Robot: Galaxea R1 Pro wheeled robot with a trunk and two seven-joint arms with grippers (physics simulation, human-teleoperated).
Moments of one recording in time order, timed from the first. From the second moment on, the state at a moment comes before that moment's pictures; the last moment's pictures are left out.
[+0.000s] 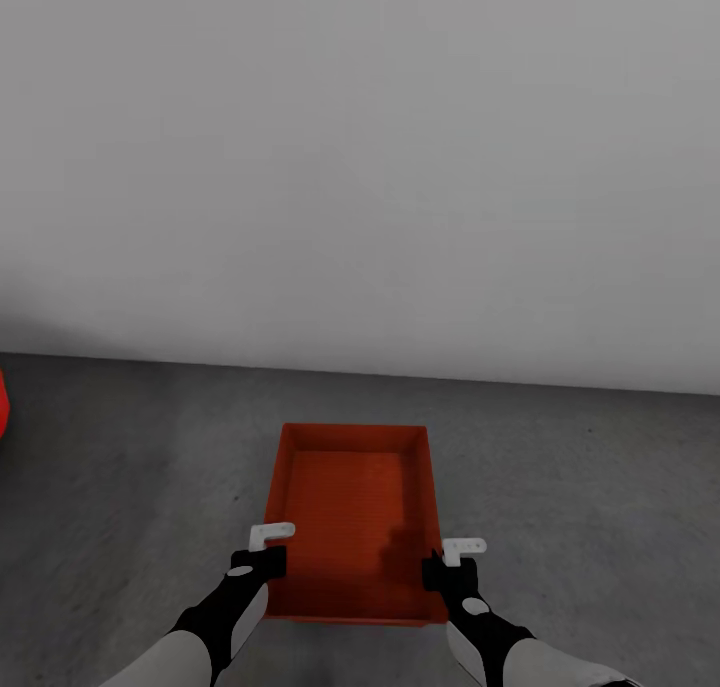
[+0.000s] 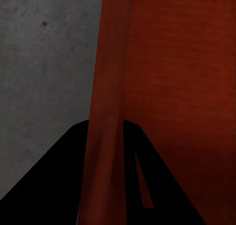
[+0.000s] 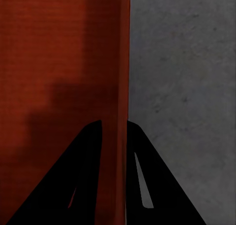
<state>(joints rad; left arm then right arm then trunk) -0.60 -0.11 -0.01 -0.34 0.05 0.06 0.20 -0.65 0.12 0.28 -0.08 -0.22 -0.32 -0.16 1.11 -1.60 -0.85</state>
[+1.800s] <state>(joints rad) -0.60 -0.11 -0.01 -0.34 0.04 0.06 0.20 -0.65 0.12 0.28 -0.08 -0.22 -0.32 -0.16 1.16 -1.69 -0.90</state>
